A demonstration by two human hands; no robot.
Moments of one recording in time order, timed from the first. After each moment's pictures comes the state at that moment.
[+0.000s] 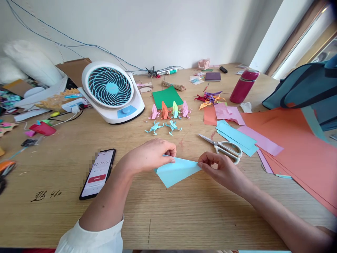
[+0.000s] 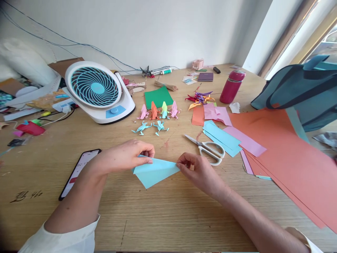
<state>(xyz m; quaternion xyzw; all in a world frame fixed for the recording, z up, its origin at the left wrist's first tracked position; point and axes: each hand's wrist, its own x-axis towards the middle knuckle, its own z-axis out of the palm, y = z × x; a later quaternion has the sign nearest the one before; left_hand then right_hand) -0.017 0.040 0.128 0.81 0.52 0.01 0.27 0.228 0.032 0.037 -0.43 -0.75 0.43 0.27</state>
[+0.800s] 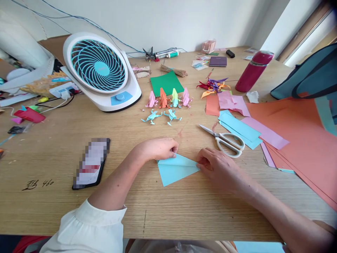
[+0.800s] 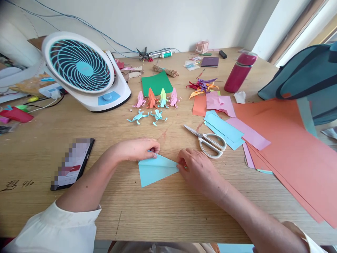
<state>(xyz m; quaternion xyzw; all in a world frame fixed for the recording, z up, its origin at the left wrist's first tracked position) -0.009 0.068 0.066 0.82 0.48 -0.12 0.30 0.229 0.027 0.027 -0.46 -0.85 0.24 0.12</state>
